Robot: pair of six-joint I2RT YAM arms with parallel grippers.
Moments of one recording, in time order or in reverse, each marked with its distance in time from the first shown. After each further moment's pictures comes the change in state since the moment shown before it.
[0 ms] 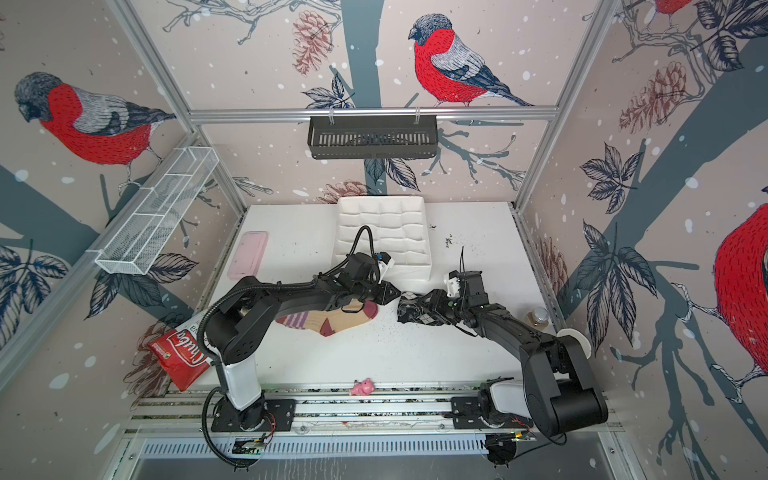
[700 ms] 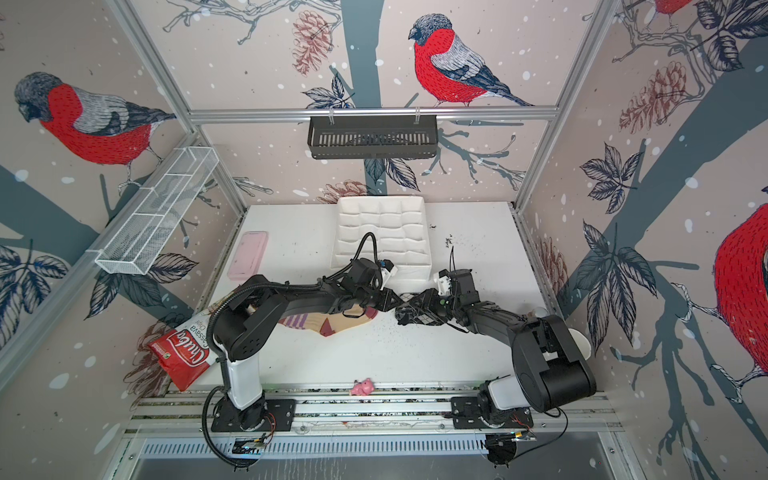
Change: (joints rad) left arm -0.017 0.040 -0.027 0.008 0.047 -0.009; right arm 0.071 0.113 0.014 0.159 -0.047 0.054
